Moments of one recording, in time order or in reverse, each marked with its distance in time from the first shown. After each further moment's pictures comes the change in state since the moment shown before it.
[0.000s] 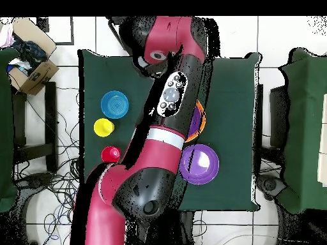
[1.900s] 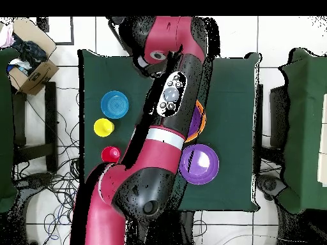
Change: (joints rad) arm 0.000 0.000 -0.006 -0.001 0.000 0.000 0.000
